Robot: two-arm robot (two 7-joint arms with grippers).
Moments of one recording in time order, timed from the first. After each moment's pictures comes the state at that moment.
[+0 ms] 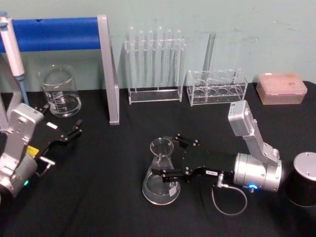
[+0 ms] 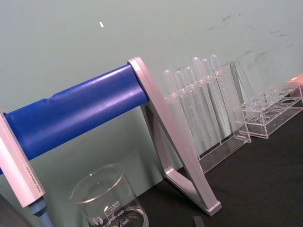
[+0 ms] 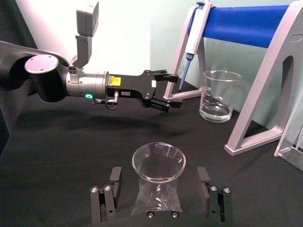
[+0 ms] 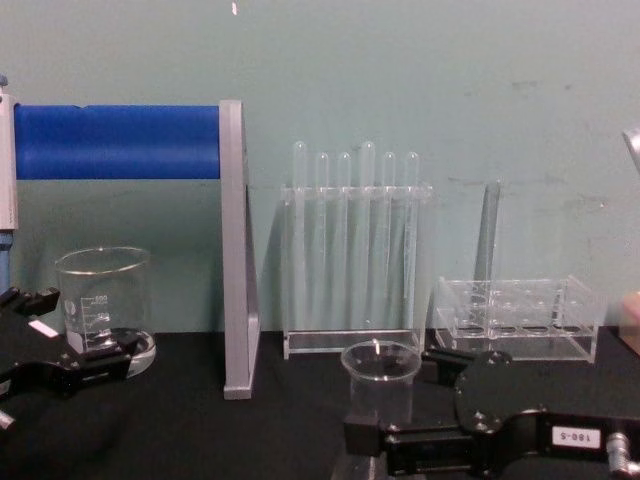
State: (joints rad) left arm -0.20 0.60 0.45 -1.41 -0.25 -0.12 0.03; right arm 0.38 0.51 -0.62 -1.37 0.52 -0.06 0.78
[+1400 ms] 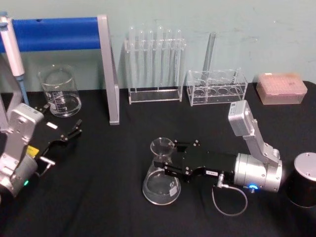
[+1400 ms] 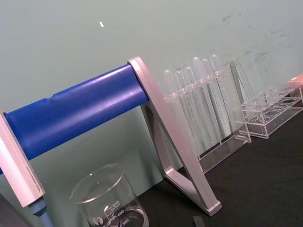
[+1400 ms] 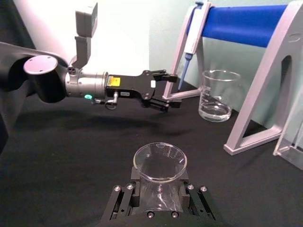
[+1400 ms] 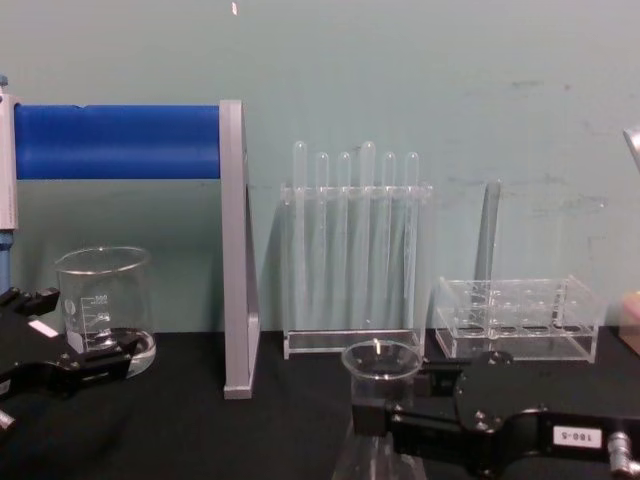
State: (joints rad) left arm -0.20 0.60 0.45 -1.41 -0.25 -0.12 0.03; right arm 0.37 0.52 -0.62 -1.38 0.53 -0.05 0.78
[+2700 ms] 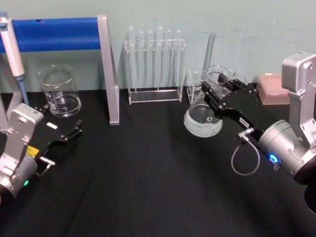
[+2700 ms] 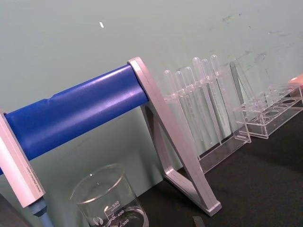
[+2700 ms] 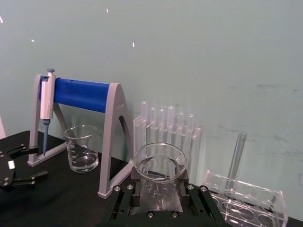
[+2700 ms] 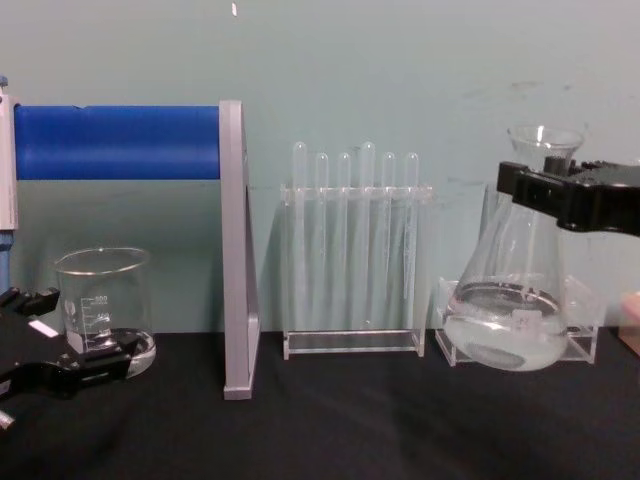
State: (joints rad) left arm -0.20 0.60 0.45 -1.41 -0.25 -0.12 0.03; right arm 0.11 0.45 -0.32 -1.81 0.42 0.12 0.13
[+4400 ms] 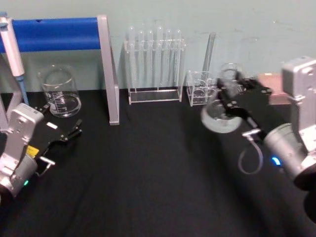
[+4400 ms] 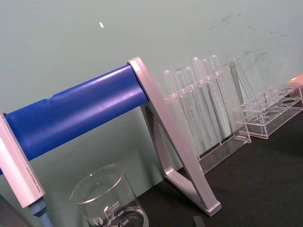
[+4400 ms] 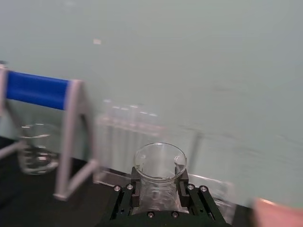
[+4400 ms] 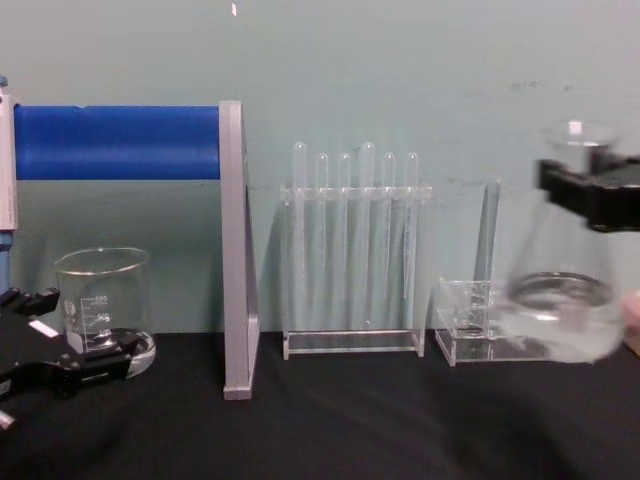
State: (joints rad) left arm -0.20 0.60 0.45 -1.41 -0.25 -0.12 0.03; right arm 0.03 0.32 -0.24 -1.86 0.19 0.15 0.05
